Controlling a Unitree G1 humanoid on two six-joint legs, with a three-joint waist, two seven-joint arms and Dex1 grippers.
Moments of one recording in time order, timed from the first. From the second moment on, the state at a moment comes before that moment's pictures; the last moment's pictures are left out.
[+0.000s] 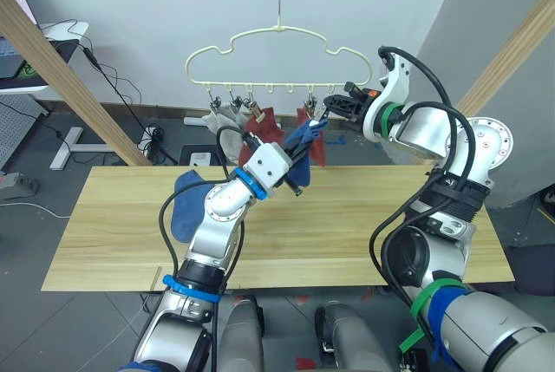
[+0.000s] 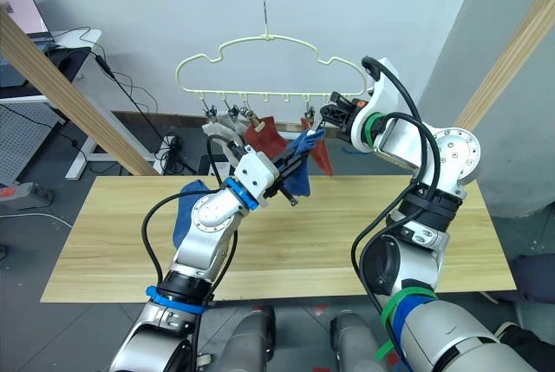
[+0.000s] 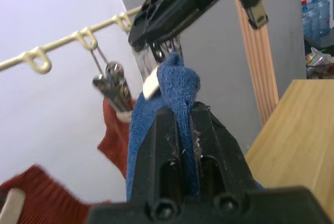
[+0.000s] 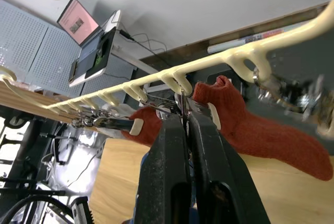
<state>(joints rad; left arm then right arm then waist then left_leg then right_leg) -0.50 0.16 -0.14 0.18 -0.05 -0.20 -0.54 -1.08 0.04 -0.65 -0.01 0.65 1.50 -0.10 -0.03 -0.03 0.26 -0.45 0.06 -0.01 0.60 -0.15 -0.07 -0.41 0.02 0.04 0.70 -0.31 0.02</state>
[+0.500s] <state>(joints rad) -0.53 0.14 -0.15 0.21 -0.05 -0.21 -0.54 -1.03 -0.02 -0.58 -0.05 0.65 1.49 -0.04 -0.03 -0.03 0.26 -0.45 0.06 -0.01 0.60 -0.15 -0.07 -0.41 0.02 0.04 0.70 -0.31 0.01</state>
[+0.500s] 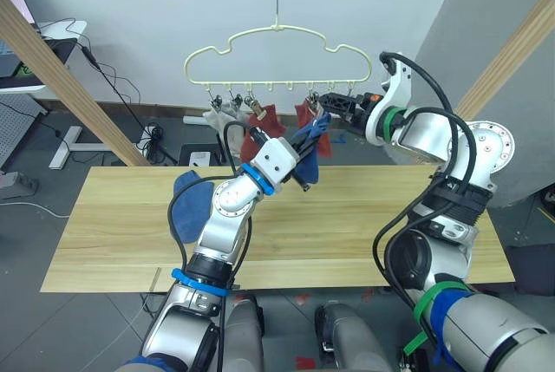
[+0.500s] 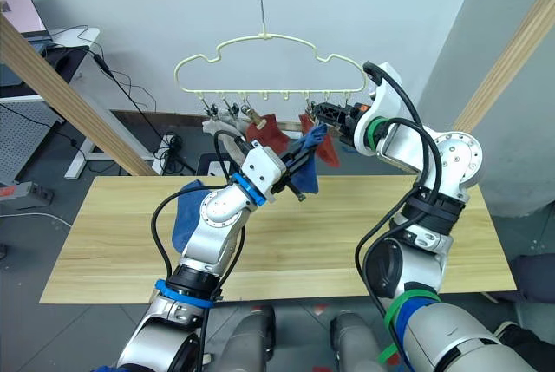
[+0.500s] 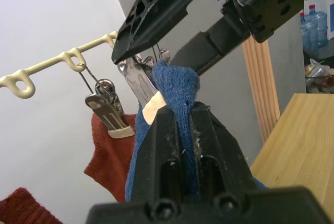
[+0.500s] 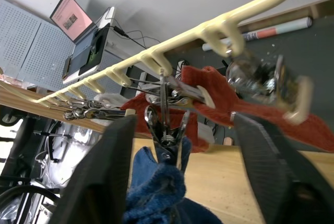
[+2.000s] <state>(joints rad) -0.31 0.44 0.08 -0.37 -0.52 0.60 -0.64 -0.63 -0.09 0.04 -0.08 0.07 0.47 -0.03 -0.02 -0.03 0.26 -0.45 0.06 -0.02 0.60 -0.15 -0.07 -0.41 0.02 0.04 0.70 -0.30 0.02</state>
